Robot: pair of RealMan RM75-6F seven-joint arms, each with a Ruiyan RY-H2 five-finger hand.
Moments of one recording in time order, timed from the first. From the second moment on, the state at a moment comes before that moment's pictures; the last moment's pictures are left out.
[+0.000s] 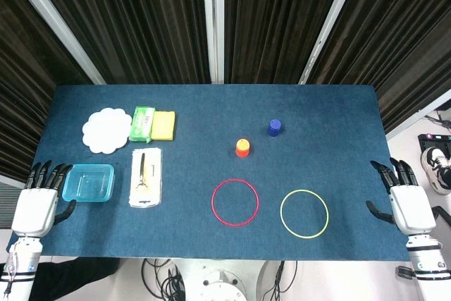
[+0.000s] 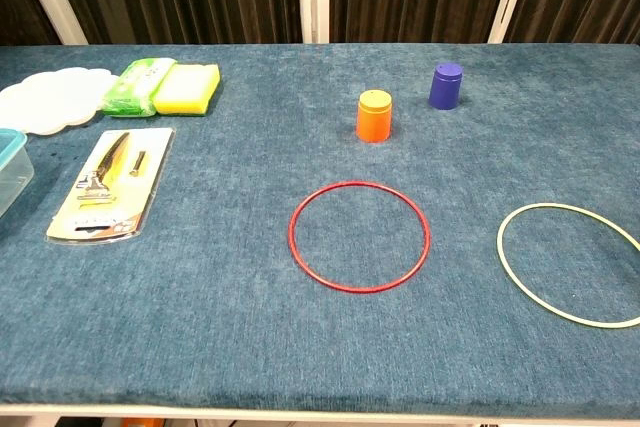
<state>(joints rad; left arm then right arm) -0.13 -1.22 -0.05 -1.62 1.48 1.48 0.25 0.13 -1.13 0.06 -1.62 -1.51 1.43 0.00</state>
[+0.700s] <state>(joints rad) -0.10 -1.21 -0.04 -1.64 1.51 1.52 0.25 0.27 -1.10 -0.04 -1.60 -1.74 1.24 0.01</state>
